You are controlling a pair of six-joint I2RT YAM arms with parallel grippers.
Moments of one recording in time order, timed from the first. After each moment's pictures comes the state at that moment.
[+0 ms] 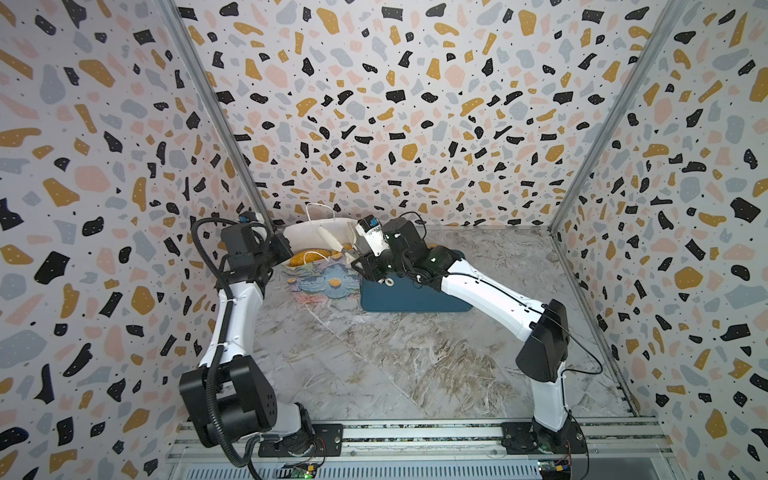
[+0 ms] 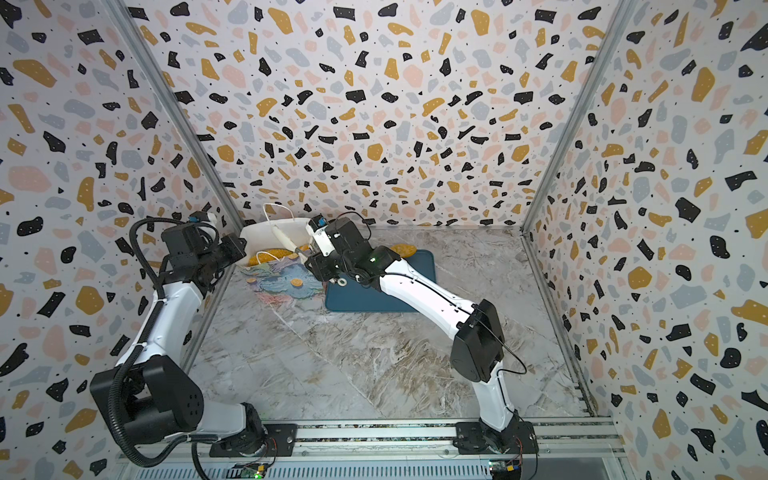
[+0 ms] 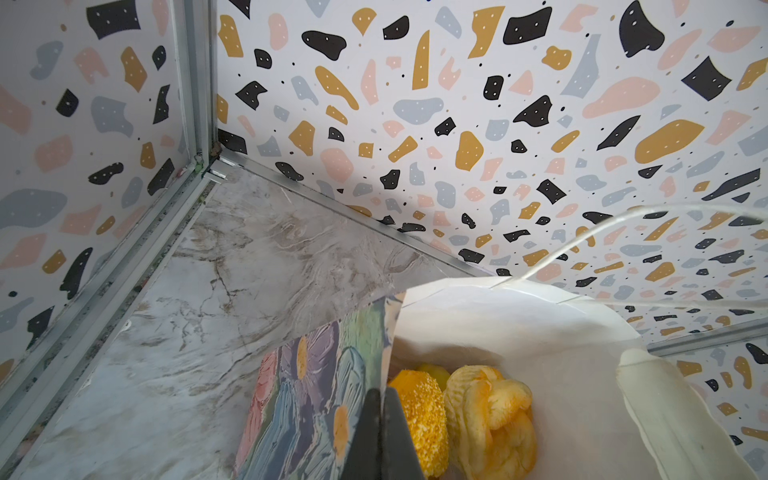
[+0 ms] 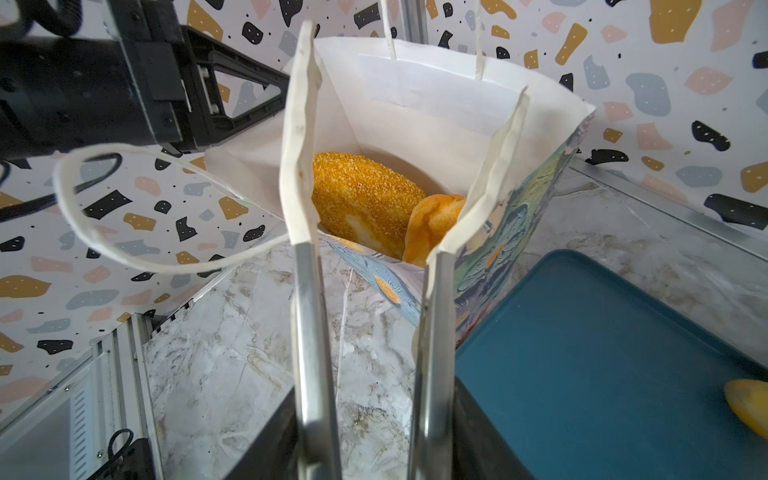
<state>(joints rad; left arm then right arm) 0.29 1.41 1.21 -0.27 0.38 -0.33 0.91 1.97 1.95 -0.47 -0.17 0.20</state>
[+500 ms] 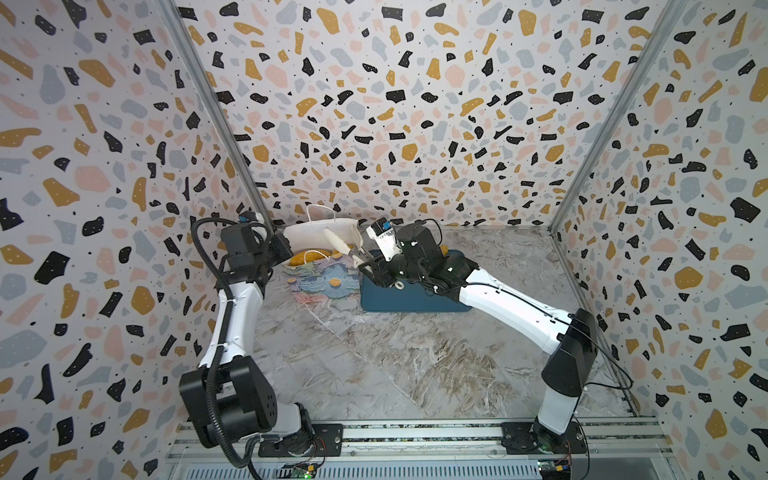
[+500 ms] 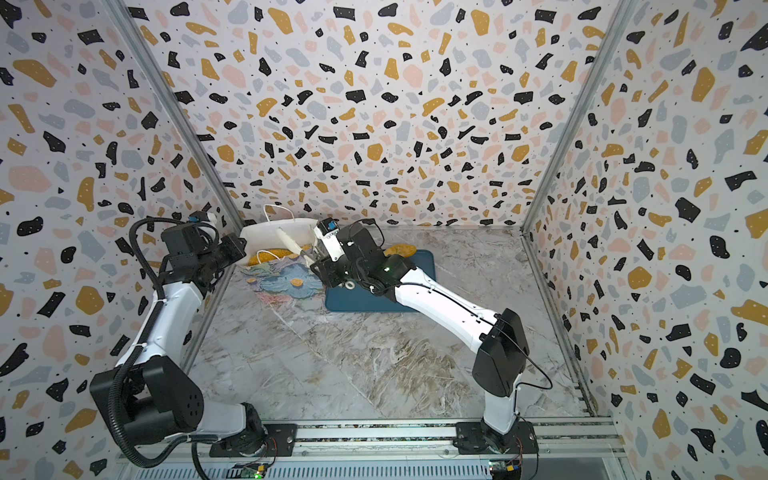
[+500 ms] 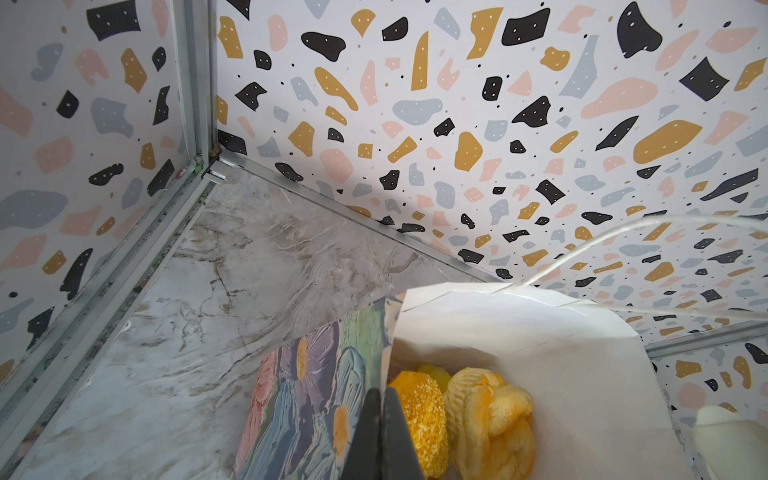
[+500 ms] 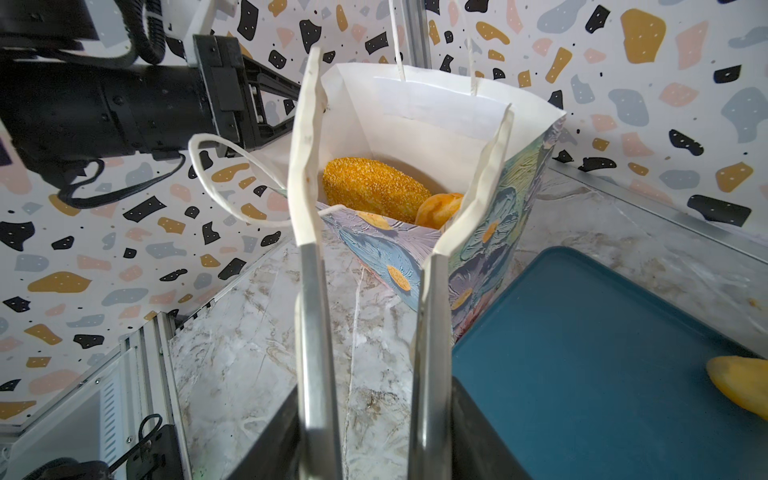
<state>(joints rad) 0.29 1.41 1.21 -0.27 0.38 -0.33 0.91 1.80 1.74 -0.37 -0.16 0.22</state>
